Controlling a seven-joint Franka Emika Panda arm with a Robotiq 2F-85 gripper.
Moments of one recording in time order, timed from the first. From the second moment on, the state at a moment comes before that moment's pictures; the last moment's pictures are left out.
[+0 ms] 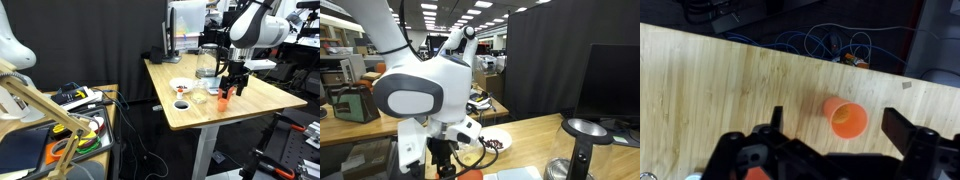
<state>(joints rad) -0.08 0.13 -0.09 -2.68 0.31 2.67 -0.17</state>
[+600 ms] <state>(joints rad) -0.08 0.26 -0.07 -2.59 0.31 2.67 -0.17</state>
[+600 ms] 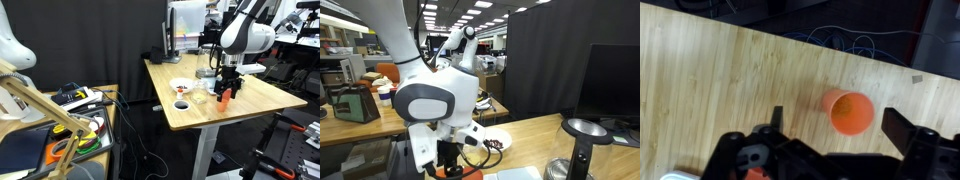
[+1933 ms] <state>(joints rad) -0.11 0.33 -0.01 -2.53 0.30 2.64 -0.18</state>
